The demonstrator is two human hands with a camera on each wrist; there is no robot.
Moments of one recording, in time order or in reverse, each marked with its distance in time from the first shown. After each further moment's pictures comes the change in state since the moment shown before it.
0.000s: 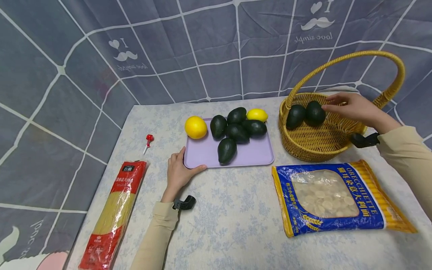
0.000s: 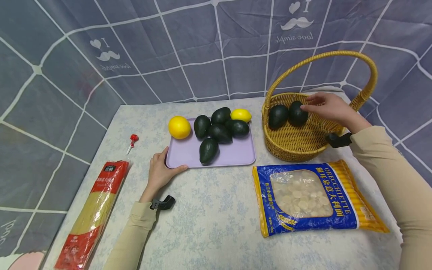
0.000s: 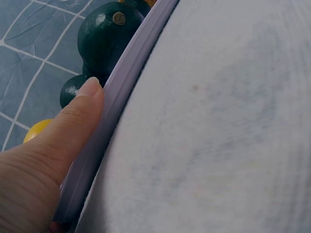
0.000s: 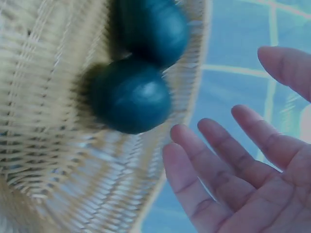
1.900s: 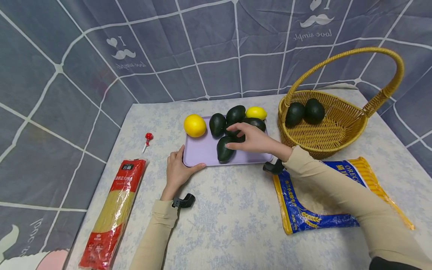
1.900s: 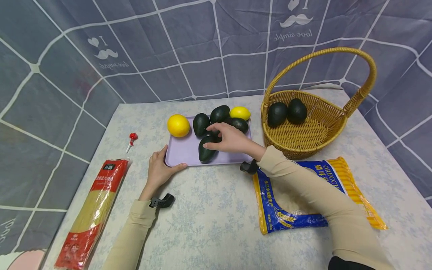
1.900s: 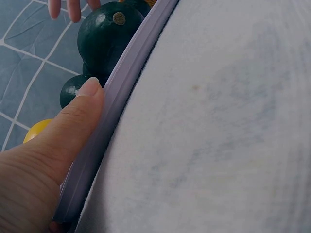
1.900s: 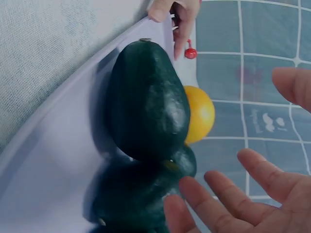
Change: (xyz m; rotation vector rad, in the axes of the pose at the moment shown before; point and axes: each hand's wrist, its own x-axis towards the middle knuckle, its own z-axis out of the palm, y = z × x) left_hand -0.001 0.003 -0.002 -0.004 0.005 0.005; right_hand 0.013 -0.164 0.174 0.127 -0.168 -0.424
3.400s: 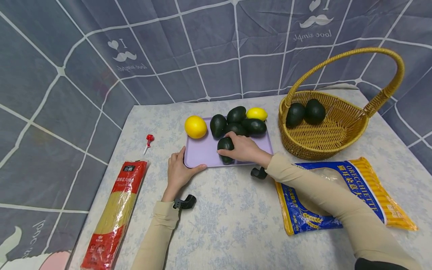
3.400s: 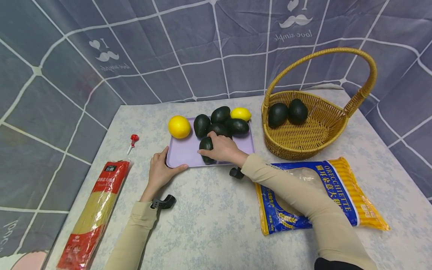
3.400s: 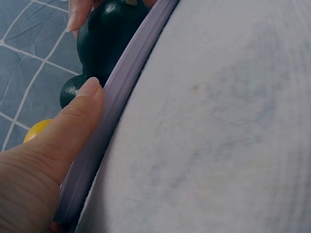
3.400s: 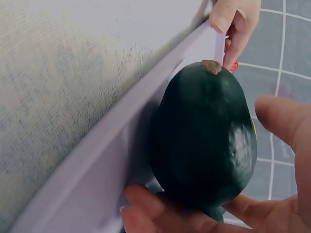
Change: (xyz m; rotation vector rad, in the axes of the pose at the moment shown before) left_hand 0.001 -0.003 0.003 0.012 0.009 0.014; right_hand 0.020 0.005 0.048 -0.198 0.007 0.187
